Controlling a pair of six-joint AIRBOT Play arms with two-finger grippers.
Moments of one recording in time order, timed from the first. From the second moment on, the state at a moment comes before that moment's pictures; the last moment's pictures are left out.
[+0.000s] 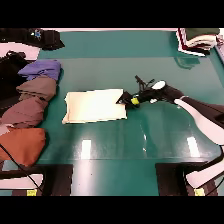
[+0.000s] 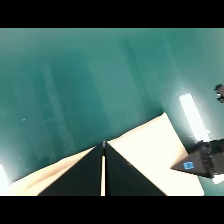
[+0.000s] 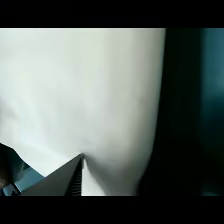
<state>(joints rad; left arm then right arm) -0.10 -1.42 1.88 1.14 -1.22 -1.44 0.34 -1.74 1.19 -0.49 0.90 1.32</state>
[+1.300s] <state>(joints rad) -0.23 -1.43 1.88 1.12 -1.21 -1.46 -0.87 -1.03 0.89 -0.89 0.85 1.31</state>
